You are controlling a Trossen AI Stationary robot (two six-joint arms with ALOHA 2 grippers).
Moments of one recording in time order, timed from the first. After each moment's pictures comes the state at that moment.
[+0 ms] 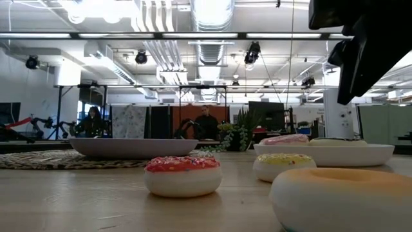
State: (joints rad) left arm -1.07 1.76 1.13 -0.86 0.00 -1.50; right arm 0.52 1.50 0.98 -0.73 0.26 0.81
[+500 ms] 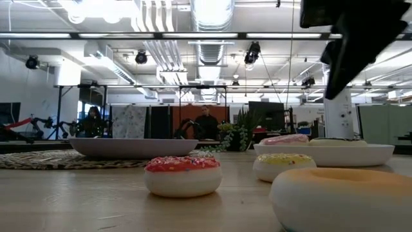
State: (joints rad) left arm -0.98 1.66 1.07 -0.85 -0.09 -1.59; right arm 0.47 1.48 0.98 -0.68 0.26 0.78
